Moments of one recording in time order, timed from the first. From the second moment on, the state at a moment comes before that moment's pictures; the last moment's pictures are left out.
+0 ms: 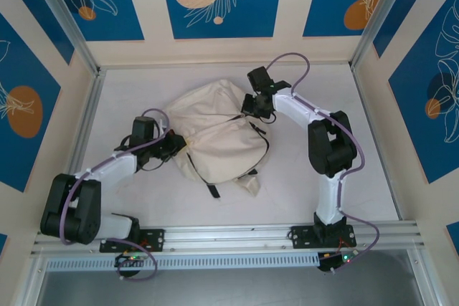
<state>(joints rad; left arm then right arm) -0.21 1.36 0.62 -0.04 0.54 -0.86 0.42 1.98 1.55 -0.68 -0.07 0.66</state>
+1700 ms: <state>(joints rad) -0.10 1.09 0.45 0.01 -0.55 -0.21 0.03 1.28 0.57 0.03 0.25 0.28</state>
